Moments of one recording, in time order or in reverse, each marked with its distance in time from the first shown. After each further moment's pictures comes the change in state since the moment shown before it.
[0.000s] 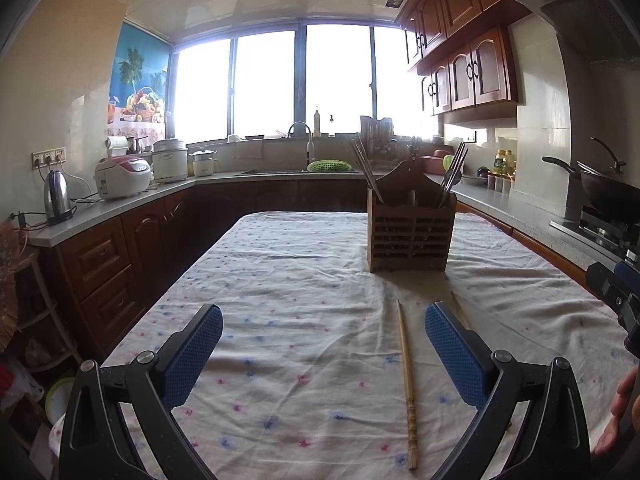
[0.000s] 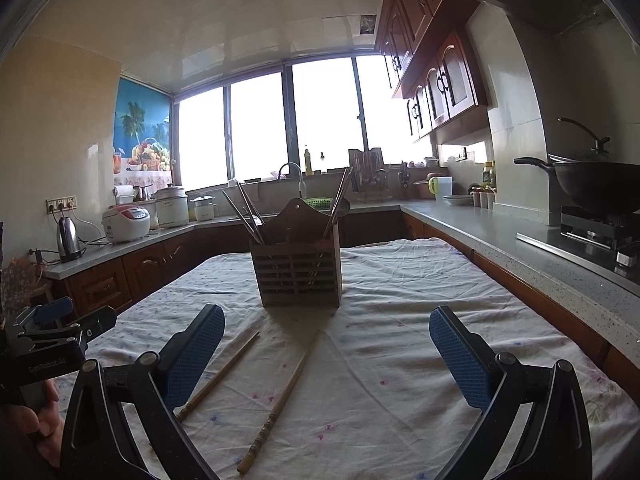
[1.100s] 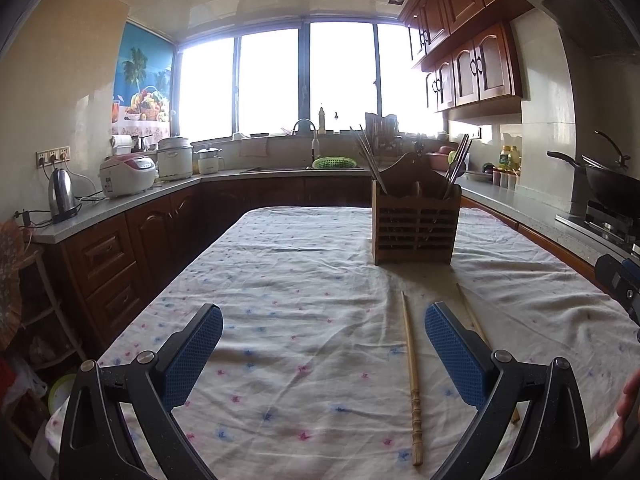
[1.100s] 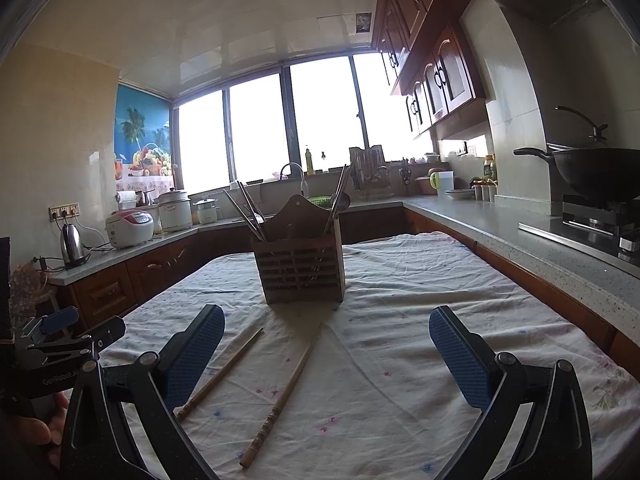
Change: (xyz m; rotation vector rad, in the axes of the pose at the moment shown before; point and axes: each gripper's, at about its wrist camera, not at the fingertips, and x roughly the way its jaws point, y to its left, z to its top) left arm 0.001 -0.003 -0.007 0.002 0.007 0.018; right arm -0.002 -0.007 -0.008 0.029 -0.004 0.021
